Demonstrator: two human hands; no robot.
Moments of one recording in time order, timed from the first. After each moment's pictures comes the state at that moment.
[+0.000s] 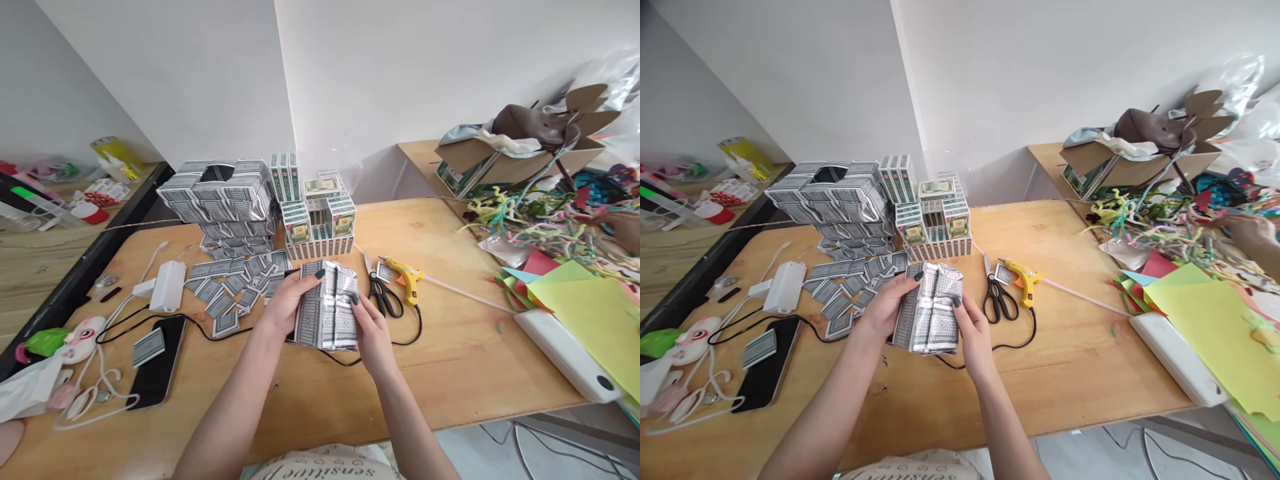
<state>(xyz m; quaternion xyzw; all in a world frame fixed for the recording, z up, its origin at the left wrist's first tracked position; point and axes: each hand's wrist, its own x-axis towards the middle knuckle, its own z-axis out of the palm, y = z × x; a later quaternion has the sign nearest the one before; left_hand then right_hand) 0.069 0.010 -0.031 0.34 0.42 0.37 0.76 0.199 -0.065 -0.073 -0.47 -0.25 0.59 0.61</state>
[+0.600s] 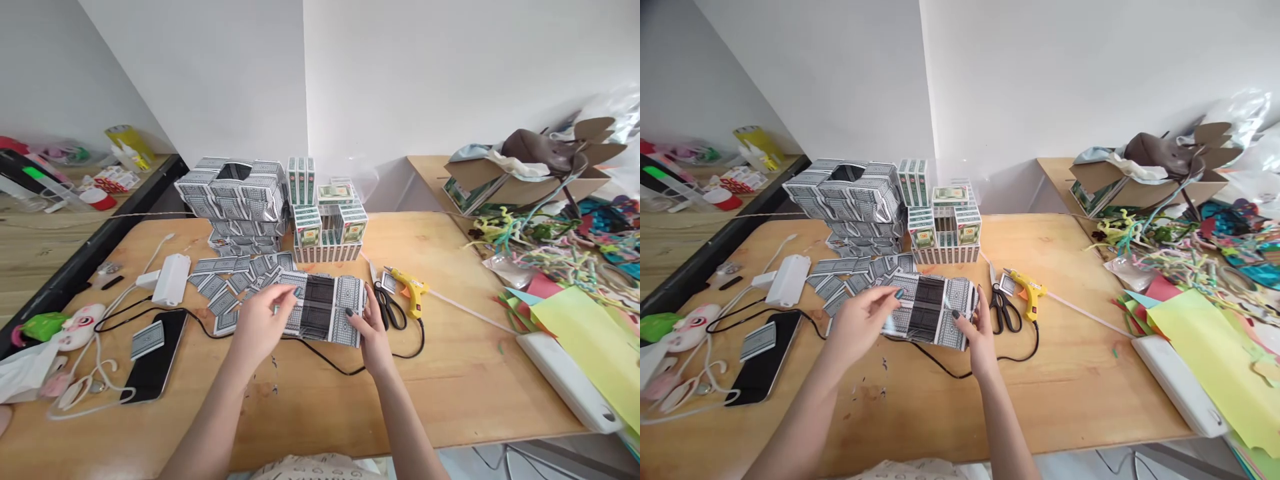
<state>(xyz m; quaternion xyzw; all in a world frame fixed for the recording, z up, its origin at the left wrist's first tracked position) 0.014 -0.017 -0.020 0.65 0.62 0.30 0.32 0.206 -0.055 -0.101 -0.49 -0.25 0.58 0.60</state>
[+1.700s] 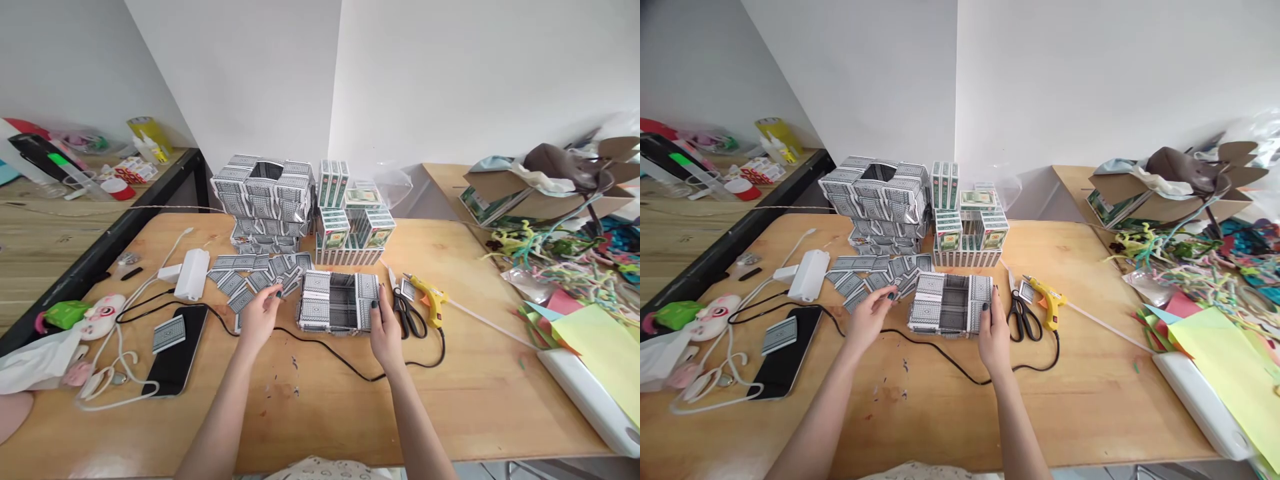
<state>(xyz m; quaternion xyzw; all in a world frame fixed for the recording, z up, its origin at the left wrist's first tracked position) -0.059 0.005 -0.112 0.56 0.65 0.37 0.36 0.198 -0.039 -0.132 -0.68 -0.51 0.27 0.46</state>
